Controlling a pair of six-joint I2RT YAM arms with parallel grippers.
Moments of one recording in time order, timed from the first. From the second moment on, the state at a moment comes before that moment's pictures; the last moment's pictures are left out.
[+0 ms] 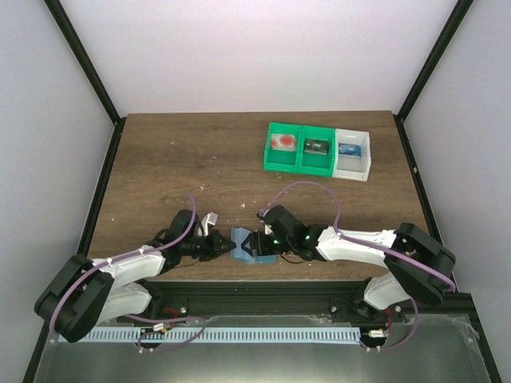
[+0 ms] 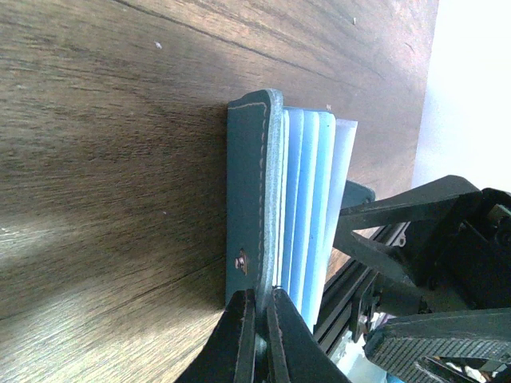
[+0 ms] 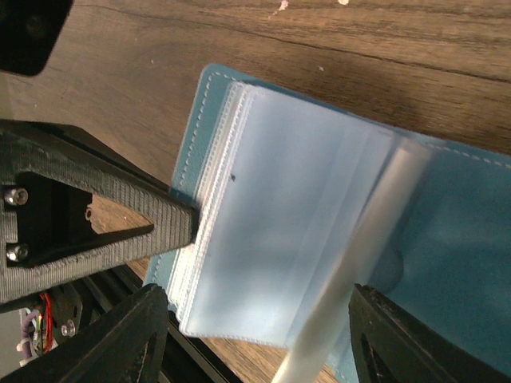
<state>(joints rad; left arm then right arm) -0.58 1.18 0.25 0.21 0.61 -1.01 0.99 1.44 0.67 -0.01 -0.21 0.81</state>
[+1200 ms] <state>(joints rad) -0.58 1.17 0.24 0.23 0.61 -1.02 0.99 1.56 0.70 -0.01 -0.23 0.80</state>
